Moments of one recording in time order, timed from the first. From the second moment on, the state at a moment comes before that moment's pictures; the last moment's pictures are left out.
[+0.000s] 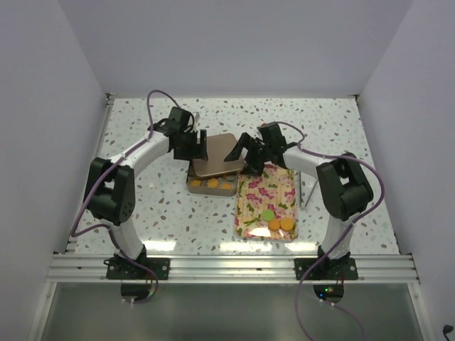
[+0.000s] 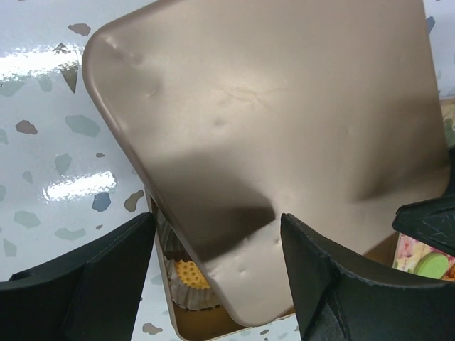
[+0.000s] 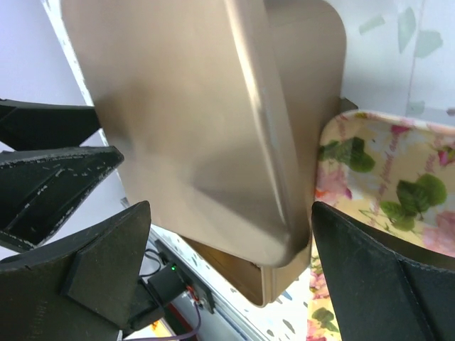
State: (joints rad) left arm -0.34 1.79 1.34 -0.56 0.16 -0.32; right arm 0.45 1.87 1.16 -0.10 -0.46 0.96
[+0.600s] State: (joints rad) left arm -0.34 1.78 1.26 -0.51 0.12 -0.30; right arm 0.47 1.77 1.12 -0.20 -0.45 0.91
